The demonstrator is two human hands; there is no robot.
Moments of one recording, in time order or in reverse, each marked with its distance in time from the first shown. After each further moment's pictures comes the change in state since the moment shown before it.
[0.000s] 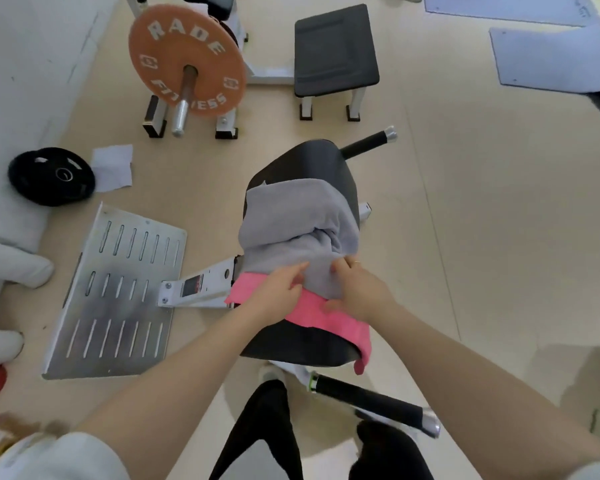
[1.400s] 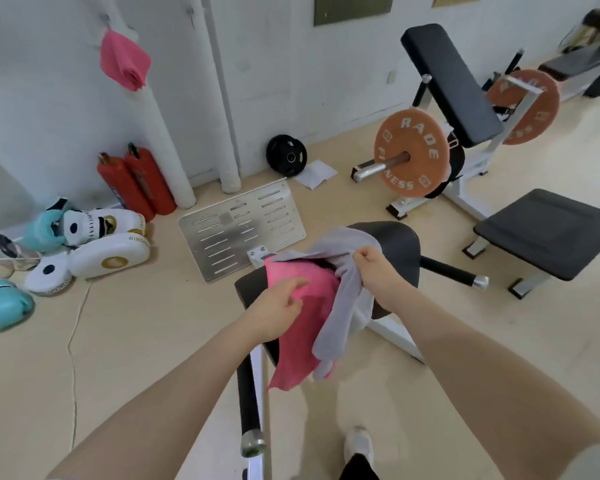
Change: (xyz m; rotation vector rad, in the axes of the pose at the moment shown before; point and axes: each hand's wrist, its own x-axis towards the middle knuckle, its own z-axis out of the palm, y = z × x) left_hand -0.069 0.180 0.127 -0.369 0.870 -0.413; right_hand 0.025 0.048 -0.140 0.413 -0.304 -0.560
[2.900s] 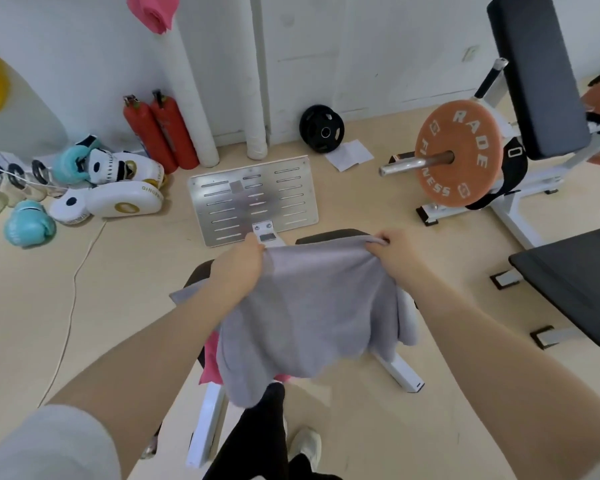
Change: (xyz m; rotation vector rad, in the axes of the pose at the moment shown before) left_hand 0.144 0.047 0.020 0.333 0.313 -0.471; right_hand 0.147 0.014 -0.134 -0.269 -0.152 -0.134
